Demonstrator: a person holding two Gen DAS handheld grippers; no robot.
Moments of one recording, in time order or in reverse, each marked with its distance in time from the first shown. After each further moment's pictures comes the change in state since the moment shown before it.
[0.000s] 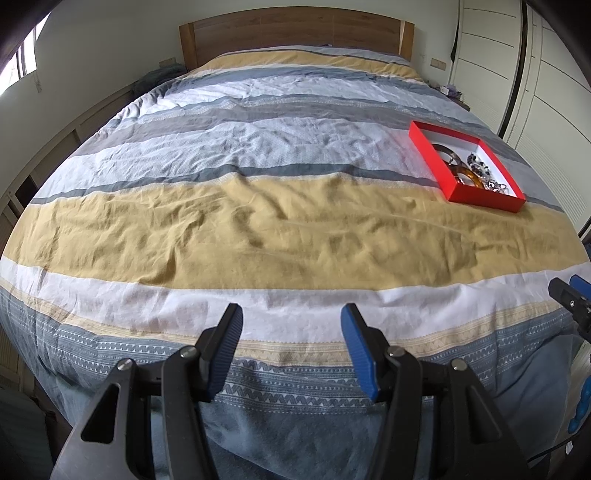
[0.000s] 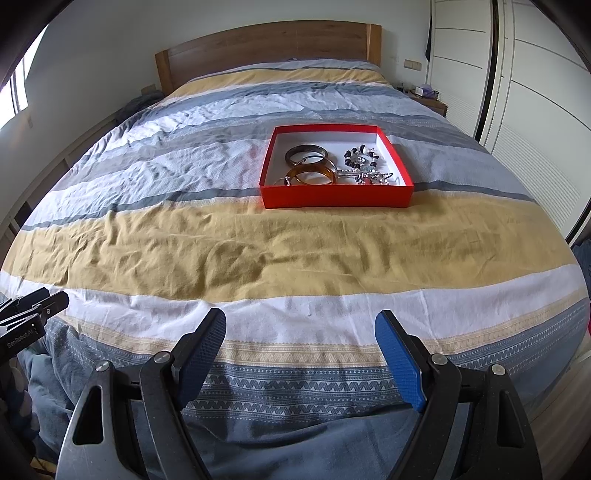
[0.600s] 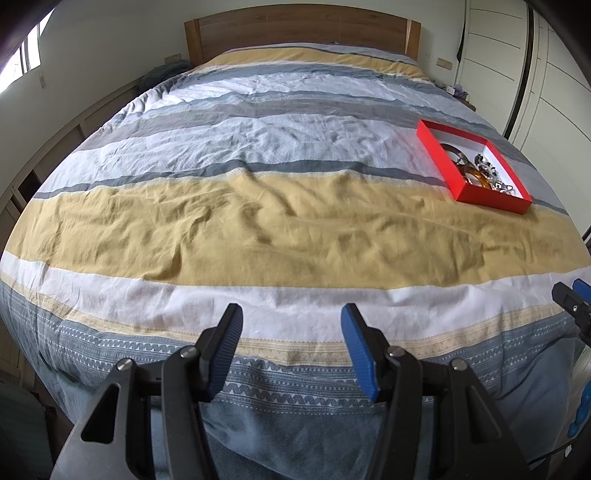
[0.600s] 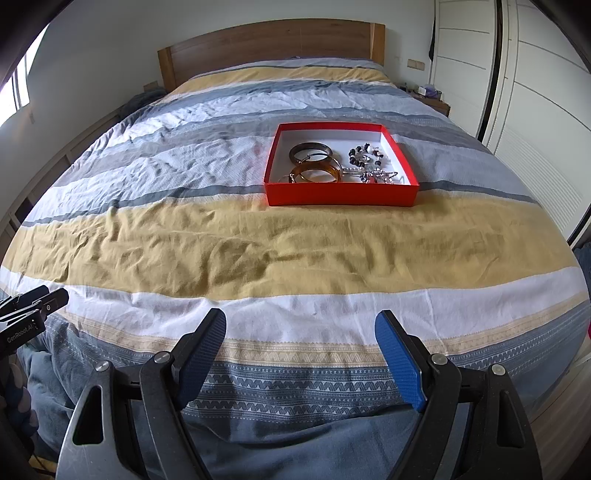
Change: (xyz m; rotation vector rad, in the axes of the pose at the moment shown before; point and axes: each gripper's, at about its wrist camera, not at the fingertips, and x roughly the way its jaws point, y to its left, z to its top) left arm 0.002 0.008 0.001 -0.017 0.012 0.010; right arm 0.002 0.005 0.000 -0.013 0.007 0.001
